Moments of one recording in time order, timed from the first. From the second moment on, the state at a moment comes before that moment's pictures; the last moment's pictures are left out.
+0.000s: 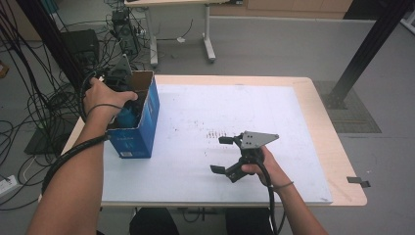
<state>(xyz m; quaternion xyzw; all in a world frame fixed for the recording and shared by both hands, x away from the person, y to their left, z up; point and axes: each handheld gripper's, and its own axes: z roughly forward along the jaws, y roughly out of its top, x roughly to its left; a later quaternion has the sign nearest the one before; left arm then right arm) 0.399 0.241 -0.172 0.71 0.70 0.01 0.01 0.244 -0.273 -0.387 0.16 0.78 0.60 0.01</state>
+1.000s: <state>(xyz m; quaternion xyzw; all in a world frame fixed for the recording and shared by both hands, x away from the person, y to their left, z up) 0.397 0.243 -0.193 0.71 0.70 0.00 0.01 0.244 -0.273 -0.388 0.16 0.78 0.61 0.01</state>
